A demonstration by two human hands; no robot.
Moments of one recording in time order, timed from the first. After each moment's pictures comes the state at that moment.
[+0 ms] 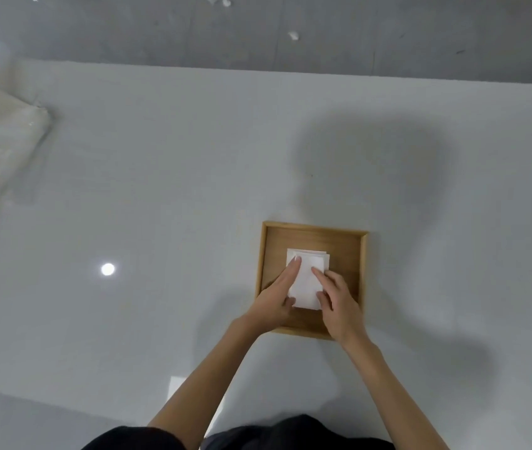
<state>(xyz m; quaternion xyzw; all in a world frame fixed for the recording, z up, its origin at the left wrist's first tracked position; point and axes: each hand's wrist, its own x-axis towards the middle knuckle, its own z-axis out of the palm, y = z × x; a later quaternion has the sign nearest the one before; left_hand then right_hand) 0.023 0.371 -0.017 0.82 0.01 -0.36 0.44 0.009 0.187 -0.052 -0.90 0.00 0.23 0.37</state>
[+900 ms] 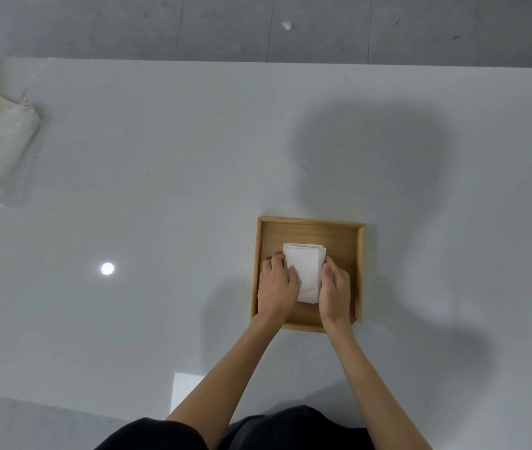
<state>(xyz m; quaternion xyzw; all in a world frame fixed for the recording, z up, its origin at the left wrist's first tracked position) 0.033 0.334 -0.026 0.88 0.22 -0.22 0.36 0.027 0.220 -0.043 -0.73 0.30 0.17 0.59</state>
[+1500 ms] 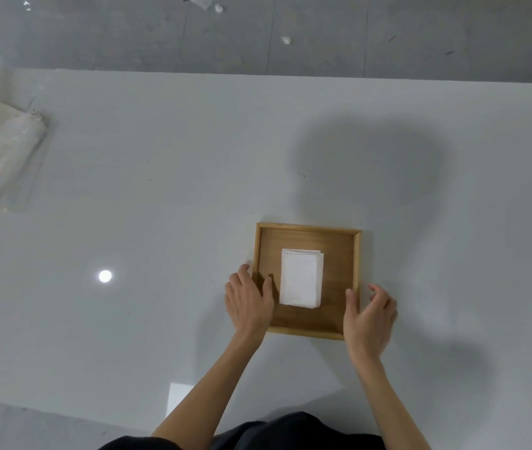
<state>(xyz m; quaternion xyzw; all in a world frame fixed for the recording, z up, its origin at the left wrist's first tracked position) 0.006 0.365 -0.034 0.91 0.29 -0.13 0.25 -0.011 0.169 -0.036 -0.90 0.32 0.05 0.30</state>
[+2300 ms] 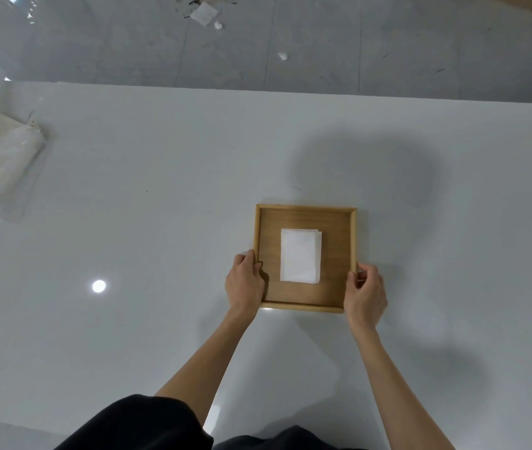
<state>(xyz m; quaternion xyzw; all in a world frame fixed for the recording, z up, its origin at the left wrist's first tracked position) 0.067 0.379 -0.048 0.92 0.24 -0.11 0.28 0.058 0.157 -0.058 -0.89 0.30 0.02 0.34</state>
